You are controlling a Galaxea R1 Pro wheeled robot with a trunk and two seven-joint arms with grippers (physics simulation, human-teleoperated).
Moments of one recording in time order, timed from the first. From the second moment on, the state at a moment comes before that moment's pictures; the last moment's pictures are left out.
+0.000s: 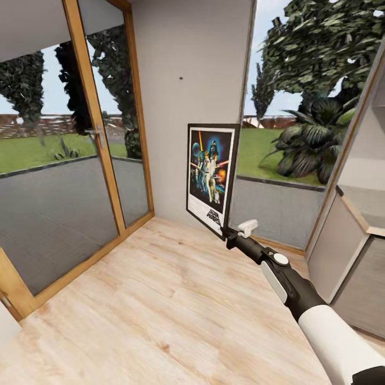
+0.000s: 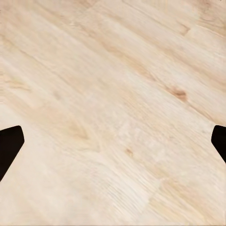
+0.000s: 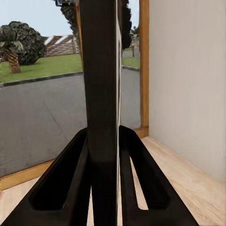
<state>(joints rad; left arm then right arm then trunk) 0.08 0.12 0.39 -0.69 0.06 -0.26 -0.28 -0.76 -0.12 0.27 -0.86 -0.35 -0.08 0.49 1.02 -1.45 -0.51</state>
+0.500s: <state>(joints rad) 0.08 0.12 0.38 -0.73 0.06 -0.25 -0.37 -0.76 -0.12 0.27 -0.85 -0.35 -0.08 0.57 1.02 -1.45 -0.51</state>
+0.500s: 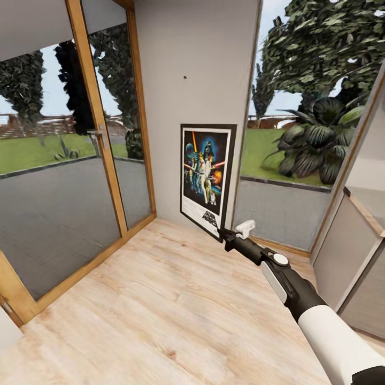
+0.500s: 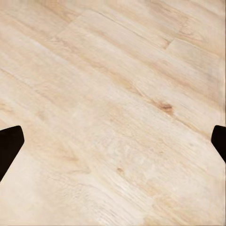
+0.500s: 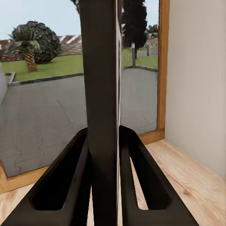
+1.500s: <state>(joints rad) 0.08 0.12 0.38 -0.72 0.06 -0.26 -0.44 -0.76 -0.12 0.27 -0.85 -0.36 -0.08 0.61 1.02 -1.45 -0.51</state>
